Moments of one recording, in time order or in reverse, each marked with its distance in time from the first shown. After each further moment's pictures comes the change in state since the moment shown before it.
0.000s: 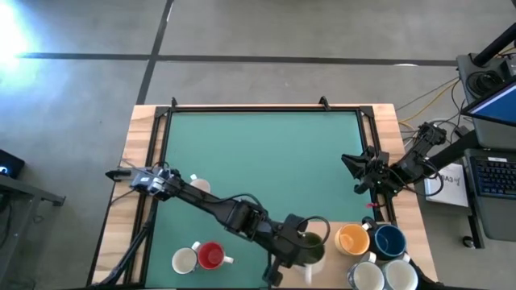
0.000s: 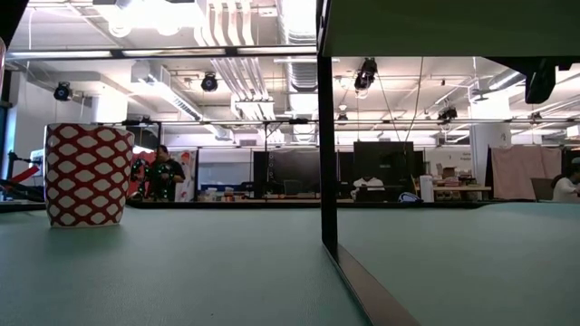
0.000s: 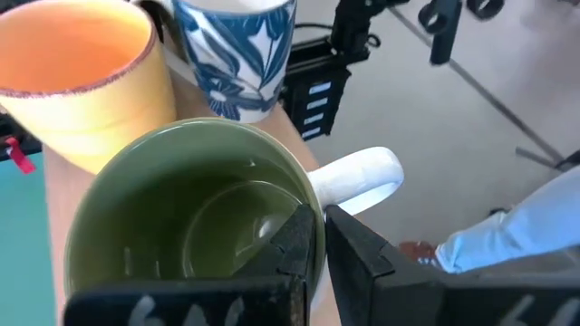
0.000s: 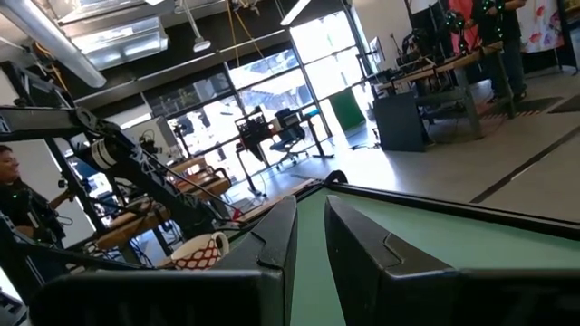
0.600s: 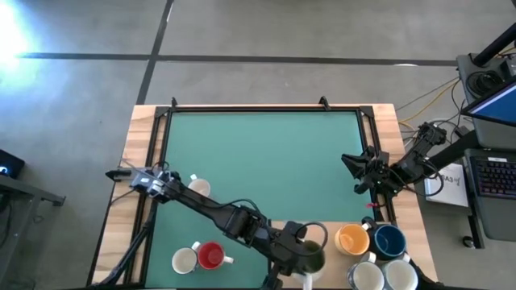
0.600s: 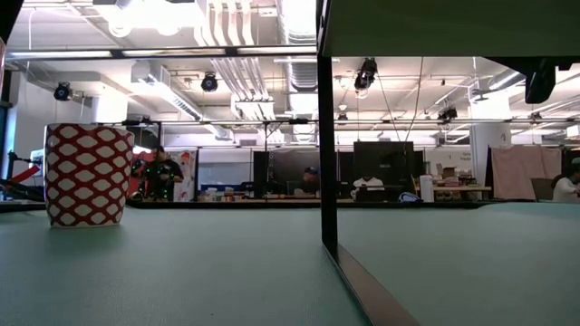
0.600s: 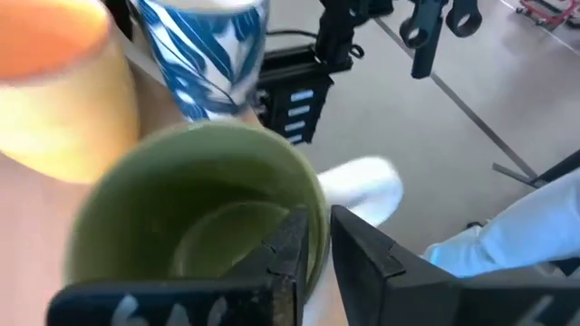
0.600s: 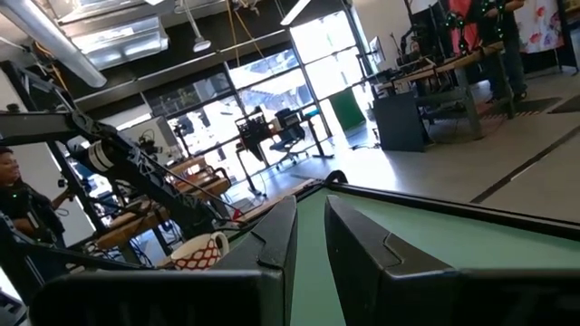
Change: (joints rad) left arm -0.026 0.021 -0.005 0.042 0.003 -0.076; right arm 0.000 0.000 0.000 0.000 0.000 0.000
